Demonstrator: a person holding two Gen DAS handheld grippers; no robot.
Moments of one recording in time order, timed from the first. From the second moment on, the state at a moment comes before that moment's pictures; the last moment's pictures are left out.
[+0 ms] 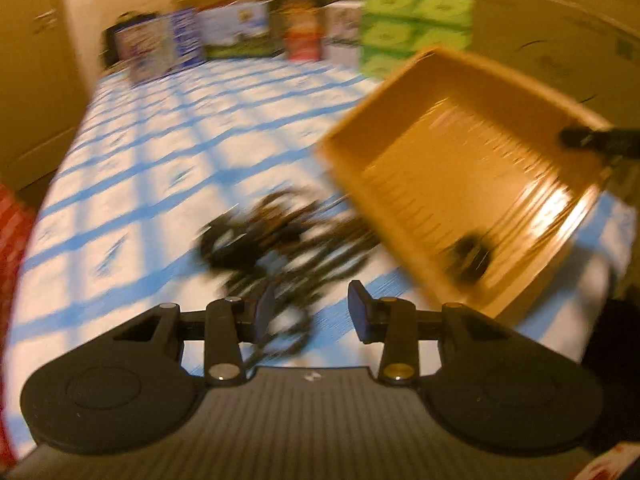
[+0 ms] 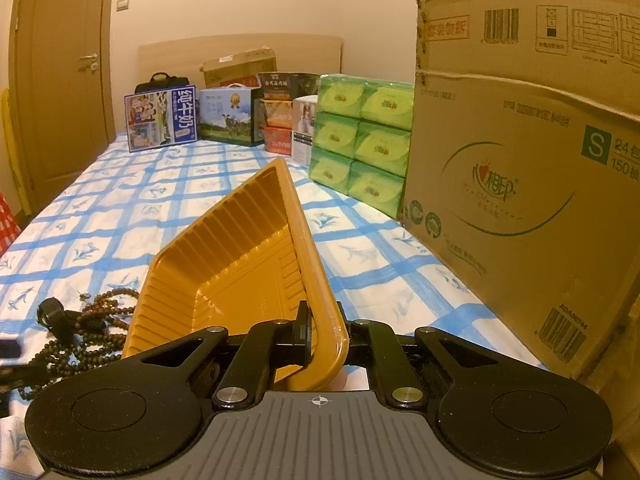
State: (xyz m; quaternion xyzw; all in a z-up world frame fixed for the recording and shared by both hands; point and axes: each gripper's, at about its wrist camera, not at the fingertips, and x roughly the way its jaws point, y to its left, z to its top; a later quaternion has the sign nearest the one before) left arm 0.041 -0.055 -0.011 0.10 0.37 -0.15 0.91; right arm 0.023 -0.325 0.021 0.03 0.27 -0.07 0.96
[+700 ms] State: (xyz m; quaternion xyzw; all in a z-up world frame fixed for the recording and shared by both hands) left arm 0.073 -0.024 -0.050 0.05 0.41 -0.11 0.90; right arm 0.025 -0.325 0.020 0.03 0.28 -0.08 0.96
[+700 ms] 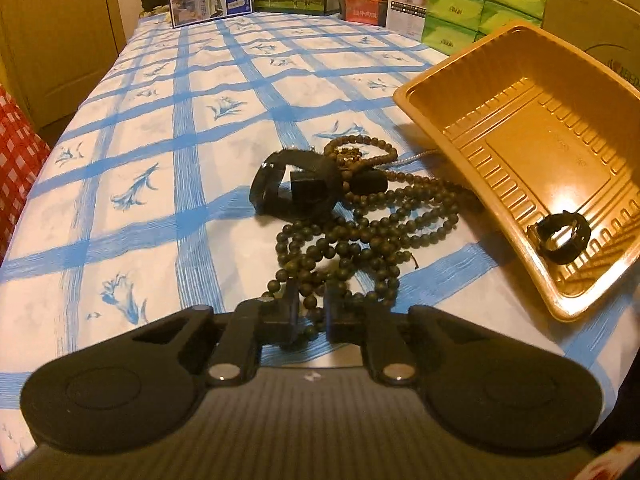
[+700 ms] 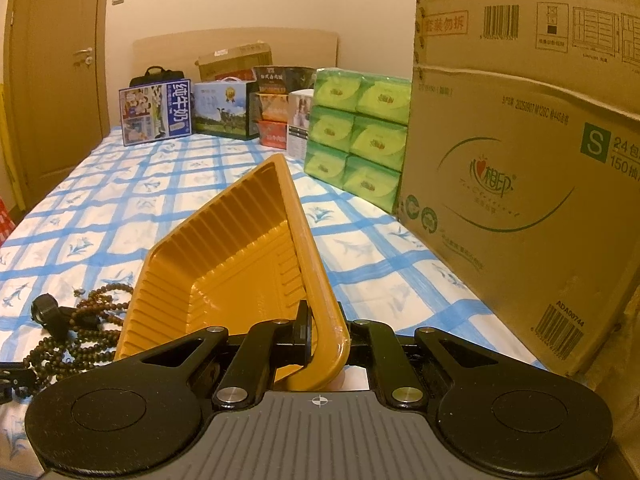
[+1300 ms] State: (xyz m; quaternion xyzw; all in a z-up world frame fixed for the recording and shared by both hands) left arm 0.082 -0.060 0.033 0.07 0.32 -0.18 0.93; right arm 0.026 -0.323 0.021 0.02 0.28 -0.08 0.96
